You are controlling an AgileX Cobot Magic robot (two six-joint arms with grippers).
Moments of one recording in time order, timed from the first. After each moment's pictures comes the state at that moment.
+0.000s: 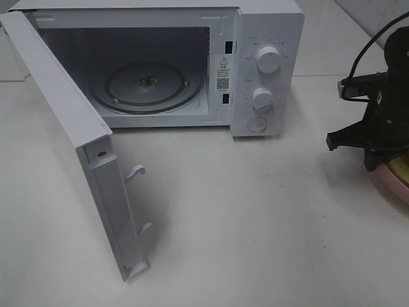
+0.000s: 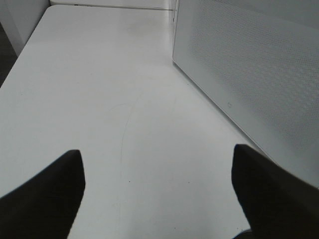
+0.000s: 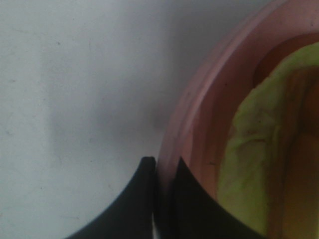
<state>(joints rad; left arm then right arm) 0.02 0.00 -0.52 -0.02 1.08 0.00 0.11 1.87 -1.07 -0.29 0.67 0.30</state>
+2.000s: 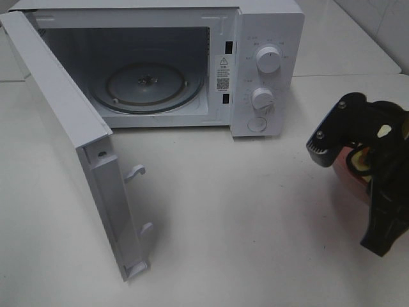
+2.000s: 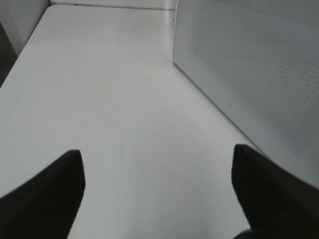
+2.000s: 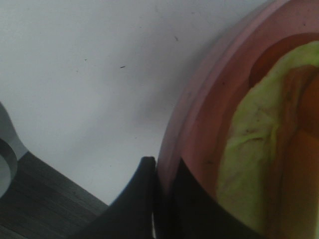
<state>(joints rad) 0.02 0.00 -0.52 -0.02 1.08 0.00 0.57 1.33 -0.74 -0.30 0.91 -0.11</state>
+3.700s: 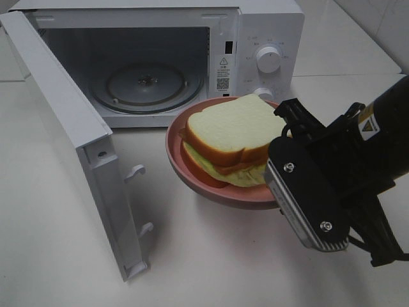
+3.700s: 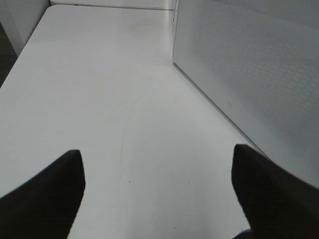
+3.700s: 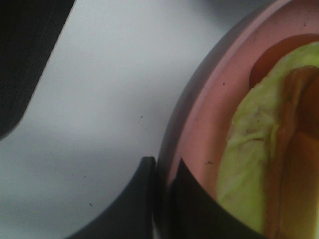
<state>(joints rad) 0.02 0.00 -0.52 -0.02 1.08 0.00 0.67 1.31 -0.73 0.08 0.59 -1.43</state>
